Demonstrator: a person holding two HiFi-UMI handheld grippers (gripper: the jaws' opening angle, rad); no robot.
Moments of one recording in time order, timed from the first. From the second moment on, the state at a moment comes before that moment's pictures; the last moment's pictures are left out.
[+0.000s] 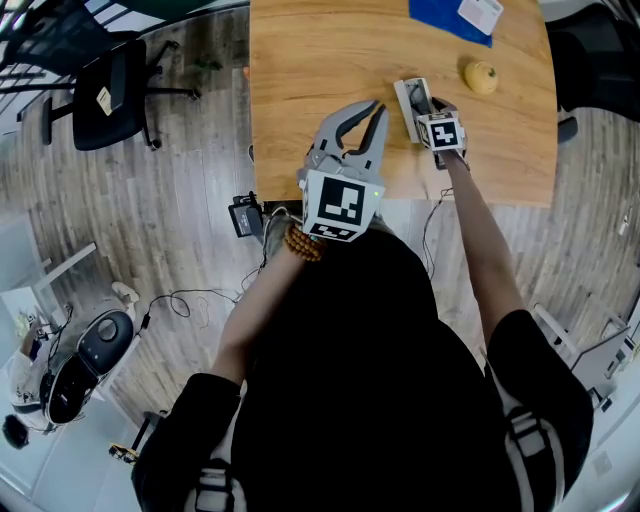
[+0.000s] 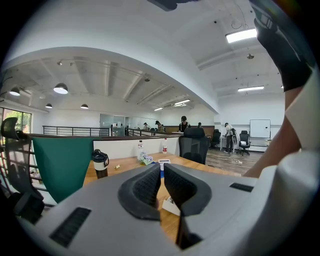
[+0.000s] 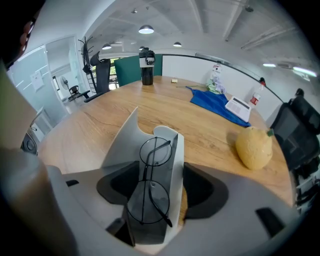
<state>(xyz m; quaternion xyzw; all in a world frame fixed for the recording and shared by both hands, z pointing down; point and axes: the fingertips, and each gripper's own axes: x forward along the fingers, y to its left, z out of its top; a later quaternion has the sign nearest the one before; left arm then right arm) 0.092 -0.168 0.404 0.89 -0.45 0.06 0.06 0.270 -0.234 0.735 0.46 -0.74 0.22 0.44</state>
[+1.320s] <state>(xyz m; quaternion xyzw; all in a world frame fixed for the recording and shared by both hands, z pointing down) 0.095 -0.167 0.404 0.89 -0.45 0.06 0.05 0.281 -0.239 0.729 0.50 -0.74 0.24 0.39</state>
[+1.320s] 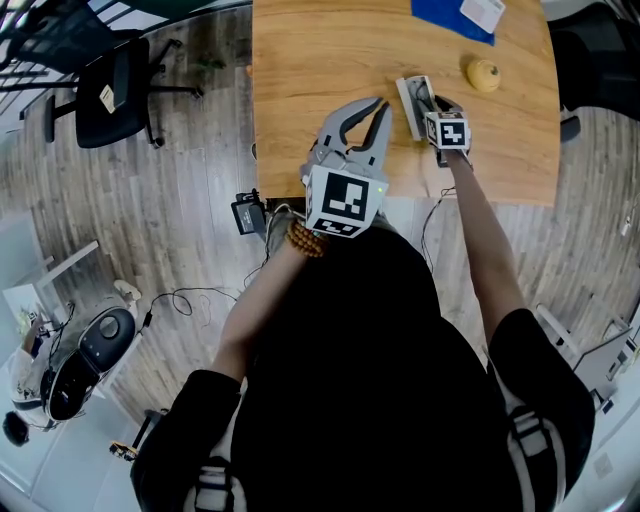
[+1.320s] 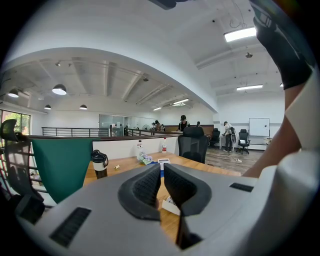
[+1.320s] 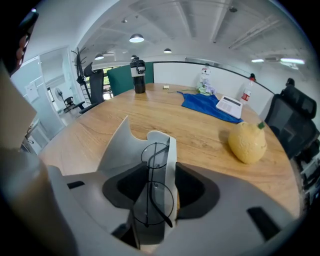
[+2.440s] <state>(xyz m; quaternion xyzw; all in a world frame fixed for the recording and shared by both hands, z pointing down) 0.102 -0.154 0.403 0.89 -0.44 0.05 0.05 0.274 -0.206 0.731 0.46 -0.76 0.22 0.42</state>
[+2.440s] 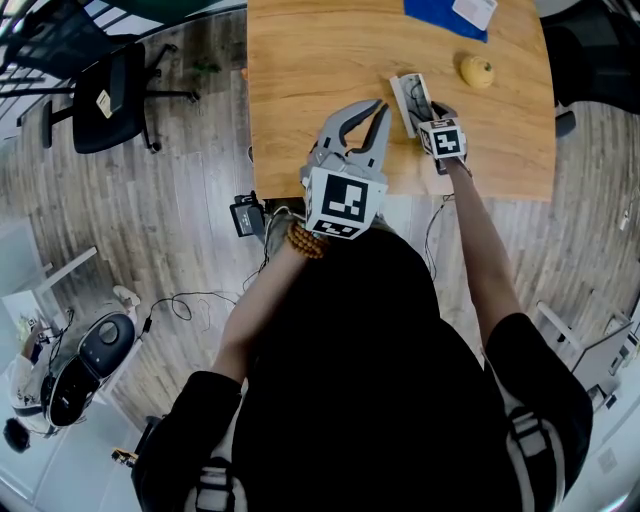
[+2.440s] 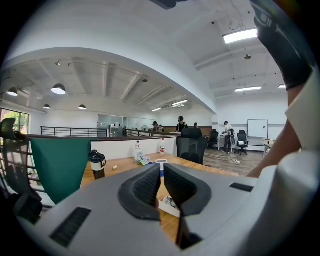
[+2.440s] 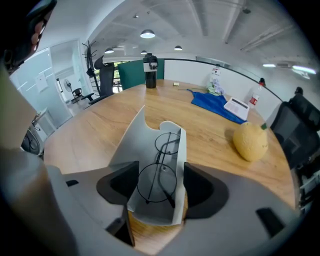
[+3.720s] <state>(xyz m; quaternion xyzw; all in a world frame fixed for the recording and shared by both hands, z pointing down) 0.103 -0.154 0.402 0.89 -0.44 0.06 0.05 0.298 -0.210 0.719 0.52 -0.73 0.28 0.34</state>
